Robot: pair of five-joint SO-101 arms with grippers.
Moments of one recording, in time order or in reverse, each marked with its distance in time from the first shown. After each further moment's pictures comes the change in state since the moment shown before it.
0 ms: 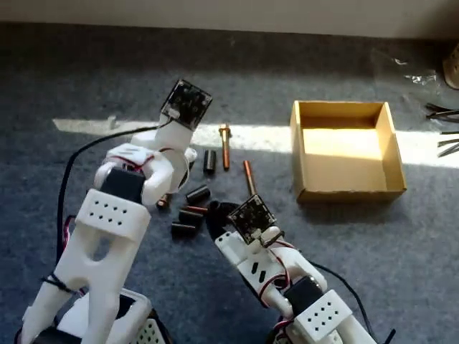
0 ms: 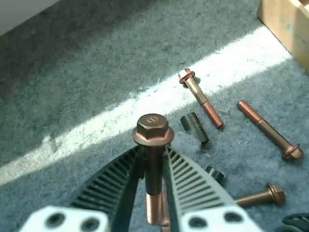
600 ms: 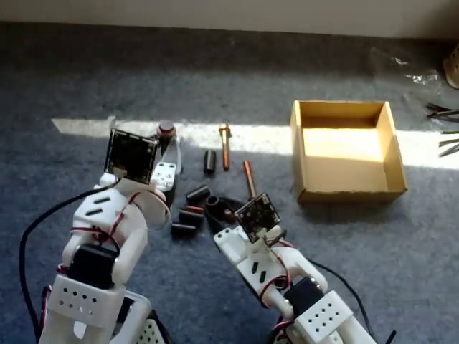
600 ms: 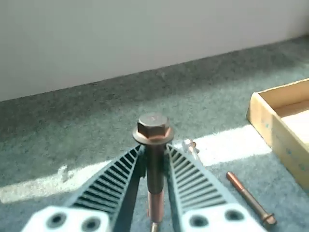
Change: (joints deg) left arm -0.1 -35.6 21.3 -11.0 13.5; right arm 0.0 0.1 0.1 -2.0 -2.0
